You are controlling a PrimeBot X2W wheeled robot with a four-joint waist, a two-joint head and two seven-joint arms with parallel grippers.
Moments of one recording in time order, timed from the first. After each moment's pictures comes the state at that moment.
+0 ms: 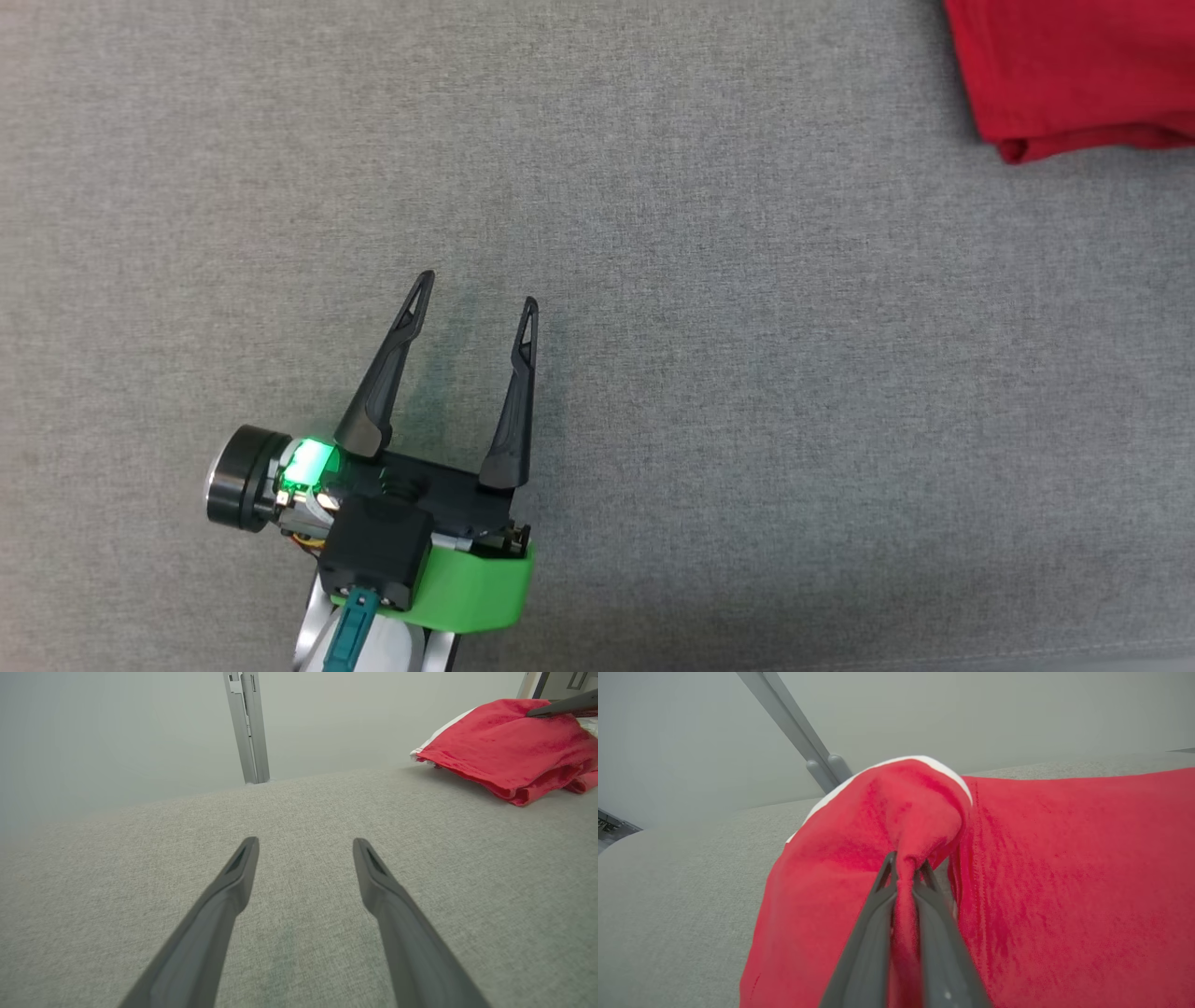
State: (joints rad) left arm -0.15 0.09 -0.39 -0.17 0.02 0.08 -0.26; right arm -0.91 -0.98 0.59 0.30 1.33 0.13 0.02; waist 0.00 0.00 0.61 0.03
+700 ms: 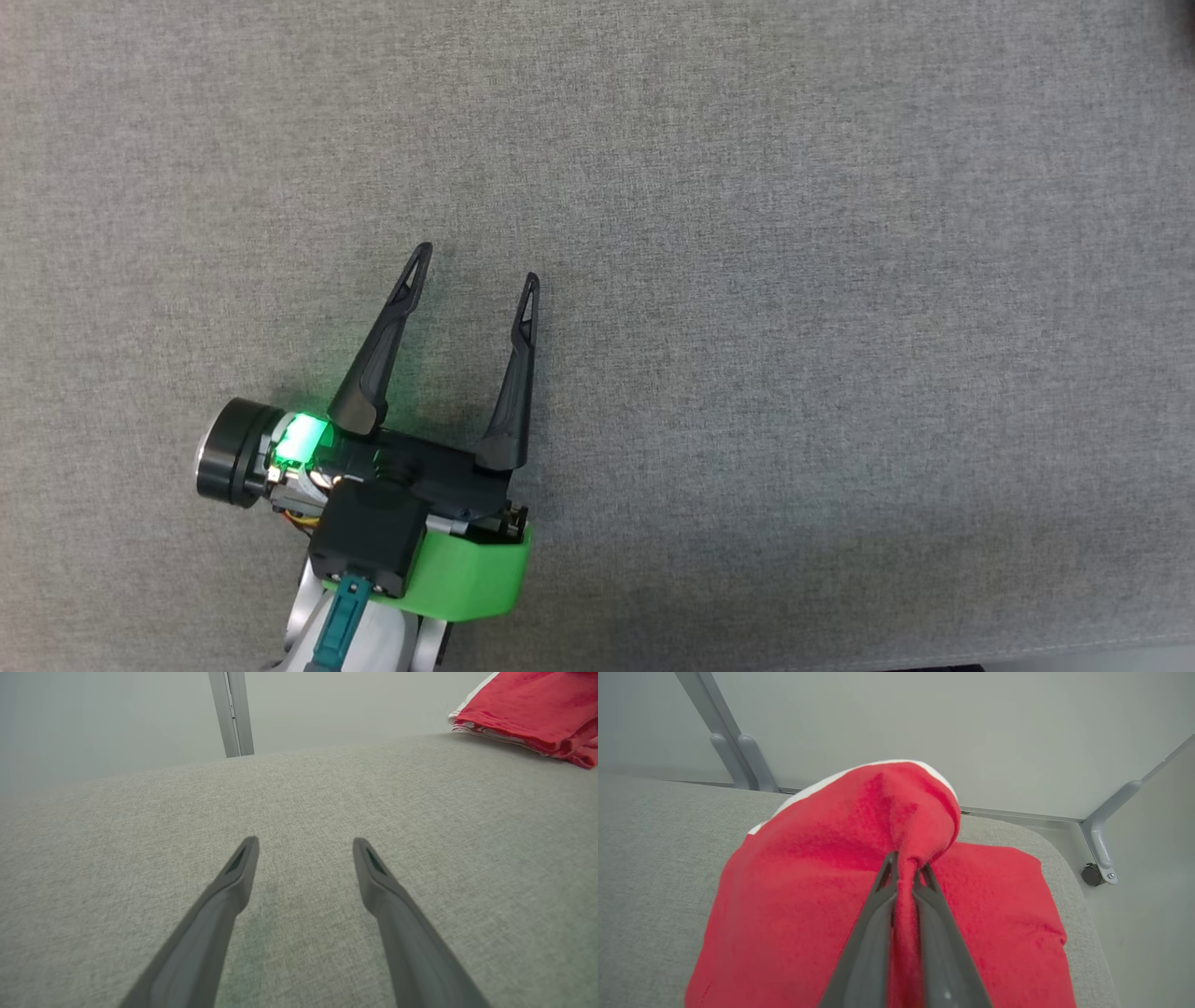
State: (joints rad) left arm -0.20 0.12 -0.40 -0.19 0.00 0.08 -0.26; right arm -1.07 -1.24 0.68 0.32 1.22 0.13 -0.03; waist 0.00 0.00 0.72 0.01
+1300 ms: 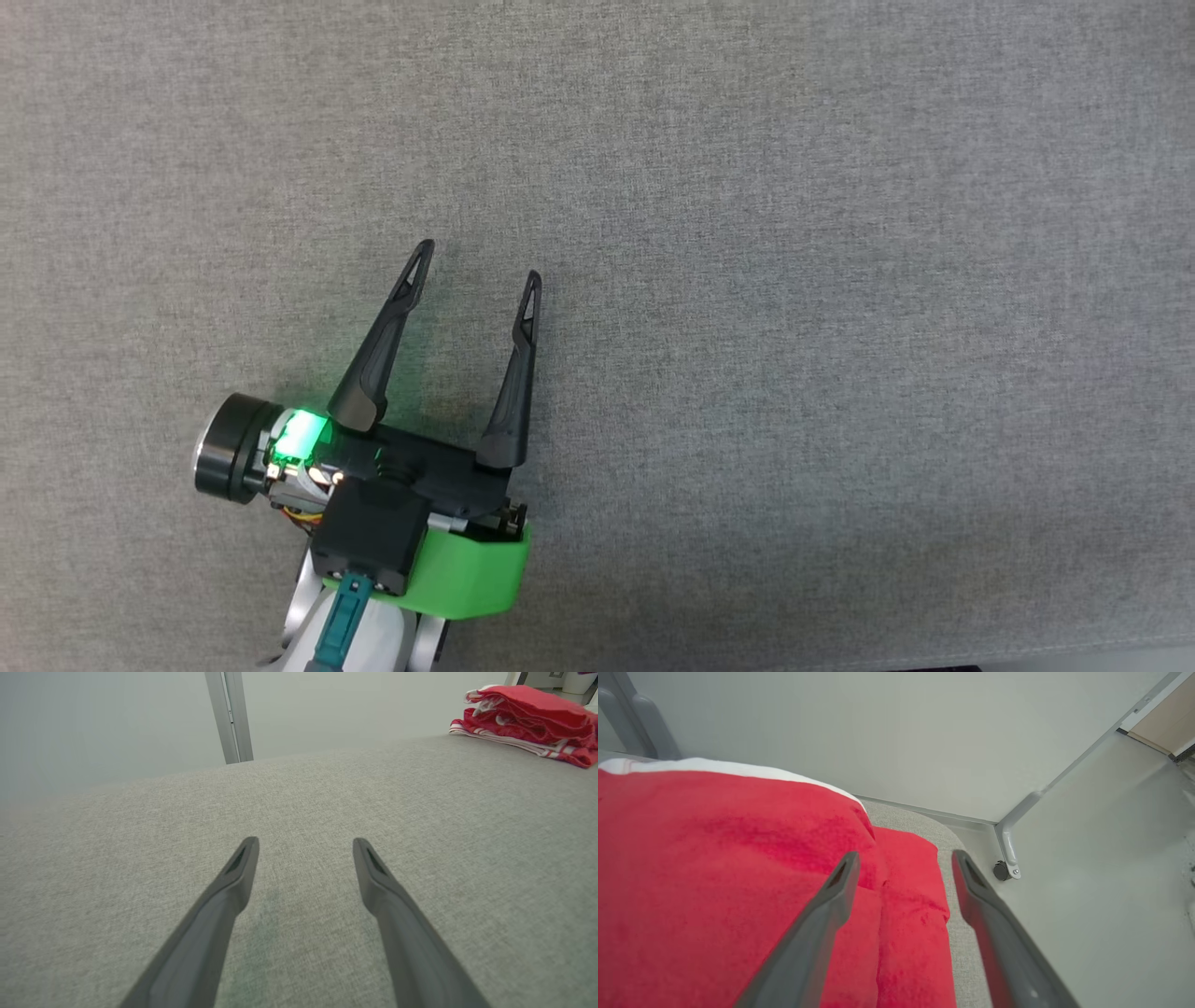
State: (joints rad) left arm -0.21 0.13 -0.42 -0.19 0.00 0.09 -0.26; right arm -1.11 -1.25 0.75 0.55 1.07 0.13 -0.13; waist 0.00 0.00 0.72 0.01
